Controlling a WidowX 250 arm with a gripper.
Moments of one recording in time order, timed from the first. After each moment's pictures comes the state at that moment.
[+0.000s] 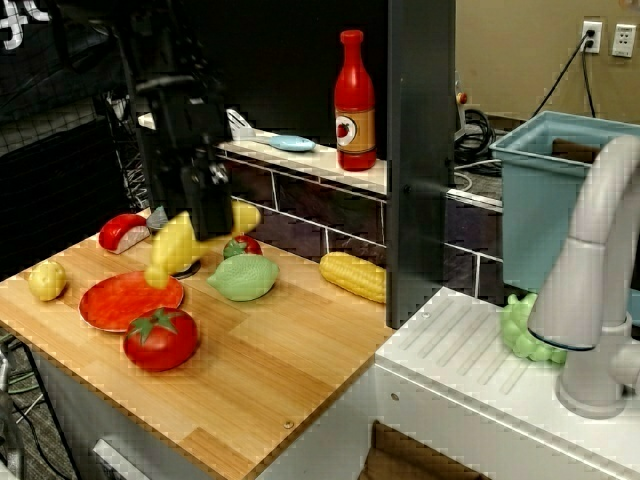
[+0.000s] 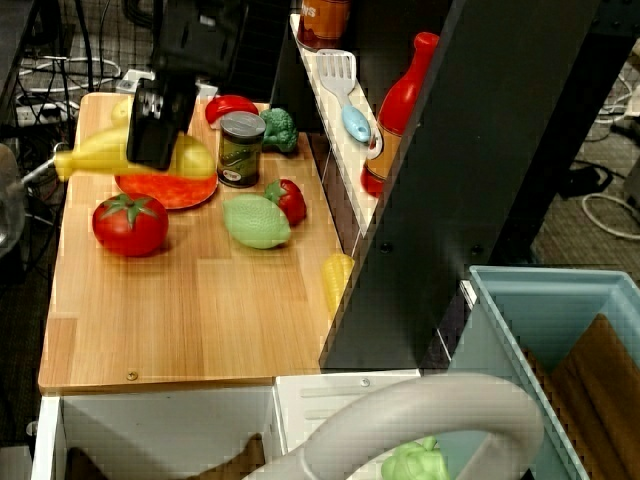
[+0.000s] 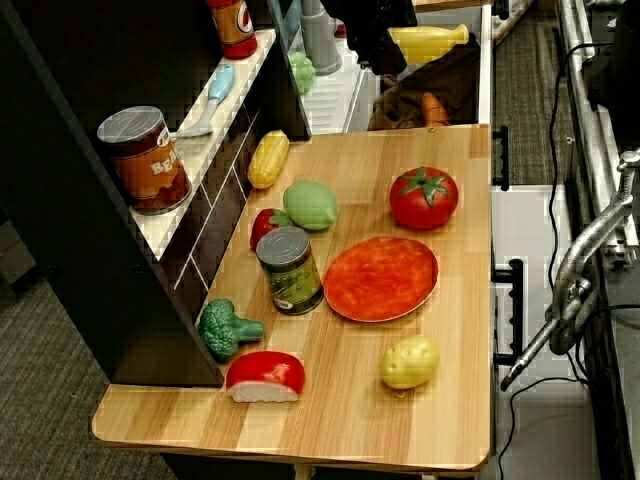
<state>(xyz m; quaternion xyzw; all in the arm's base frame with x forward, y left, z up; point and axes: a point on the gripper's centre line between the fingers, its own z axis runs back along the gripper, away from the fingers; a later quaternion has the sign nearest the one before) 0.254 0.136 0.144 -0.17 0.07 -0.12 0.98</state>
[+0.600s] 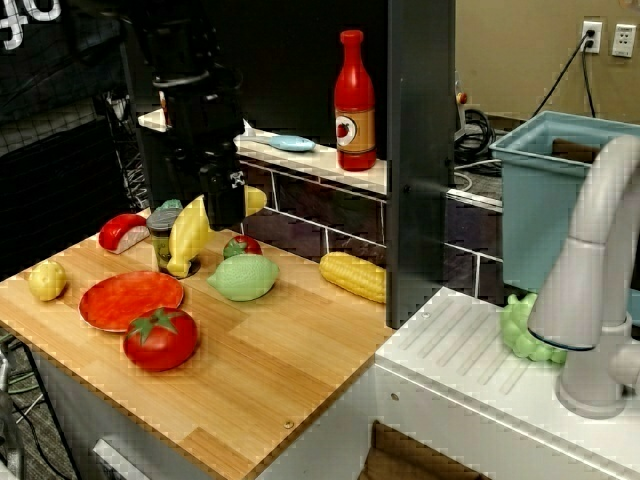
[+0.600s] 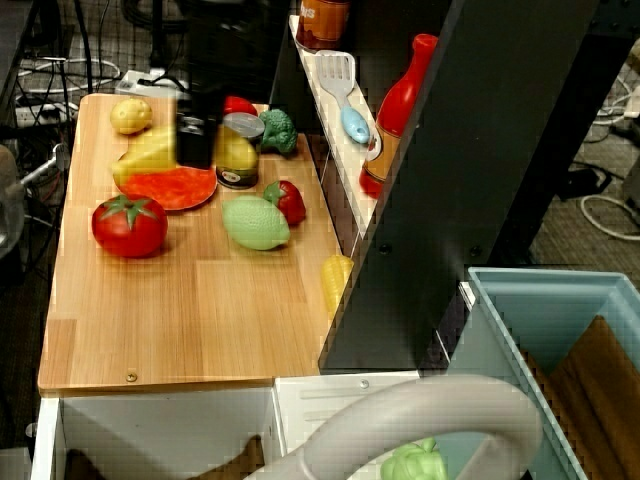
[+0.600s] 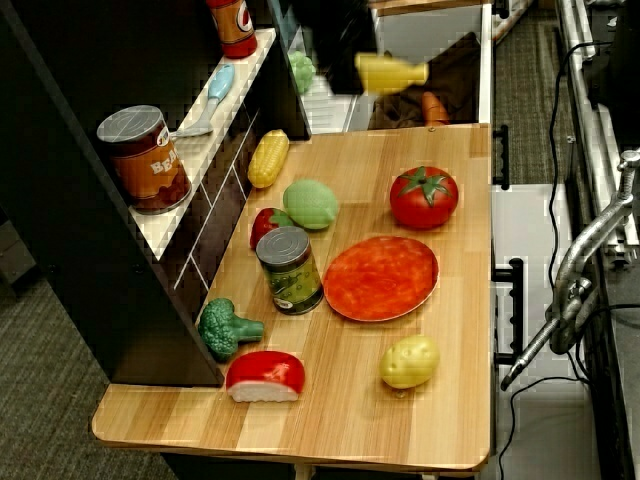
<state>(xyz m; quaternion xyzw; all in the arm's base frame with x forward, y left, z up) 0.287 0.172 0.134 -0.06 0.01 -0.09 0.99</state>
